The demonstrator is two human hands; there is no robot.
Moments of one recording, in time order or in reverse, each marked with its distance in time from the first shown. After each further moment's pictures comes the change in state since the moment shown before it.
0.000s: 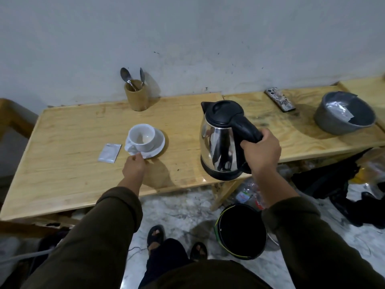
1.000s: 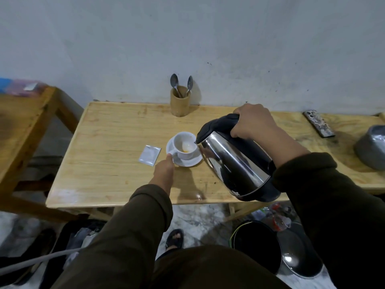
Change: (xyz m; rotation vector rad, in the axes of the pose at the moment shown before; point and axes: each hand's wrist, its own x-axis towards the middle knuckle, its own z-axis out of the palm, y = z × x) left_hand 0.024 0.003 -0.046 -0.385 -0.218 -0.214; right_hand -0.002 -0.162 0.104 -0.841 -0.527 -0.537
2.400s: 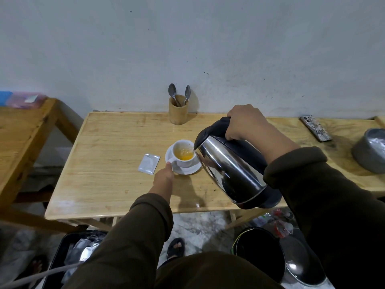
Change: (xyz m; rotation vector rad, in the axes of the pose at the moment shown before) left_hand -0.001 0.002 0.001 0.131 0.038 -0.005; right_hand 0.008 -0.015 -0.012 -0.108 -0.017 -0.009
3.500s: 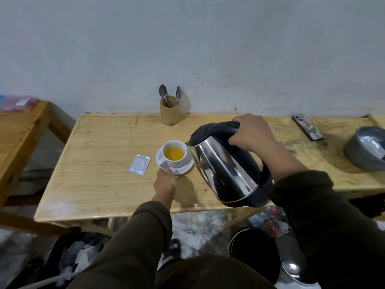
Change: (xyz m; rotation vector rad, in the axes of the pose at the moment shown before) left_hand -0.021 -0.012 0.035 0.162 0.115 0.177; right_hand -0.019 0.055 0.016 0.232 0.116 -0.019
